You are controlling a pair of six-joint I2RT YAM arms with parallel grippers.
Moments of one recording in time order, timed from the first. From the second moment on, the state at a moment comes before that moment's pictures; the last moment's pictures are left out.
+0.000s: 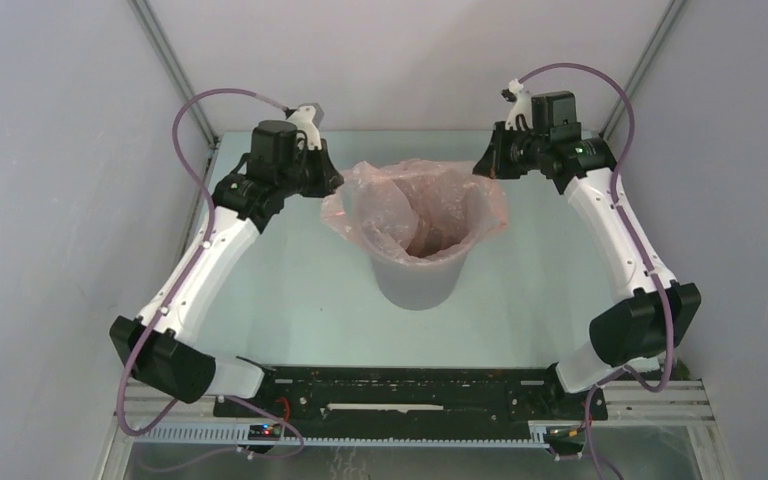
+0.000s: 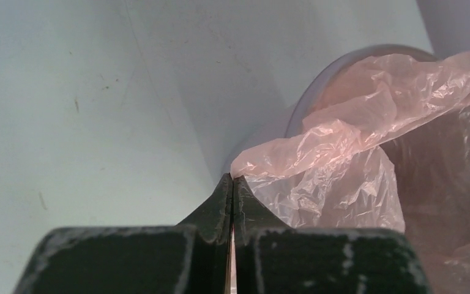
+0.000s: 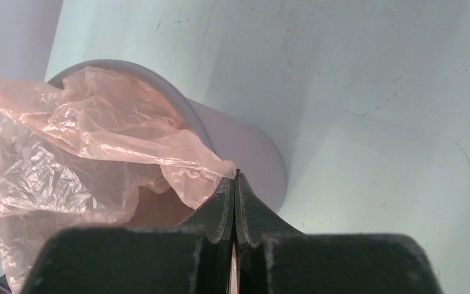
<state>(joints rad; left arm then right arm) -0.39 1.35 1.45 -0.62 0.11 -0.28 0.24 1.54 1.66 -0.76 -0.36 0.22</state>
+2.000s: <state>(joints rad) -0.29 1.36 1.41 -0.44 0.40 -0.52 0.20 1.63 1.64 -0.64 -0.50 0.35</state>
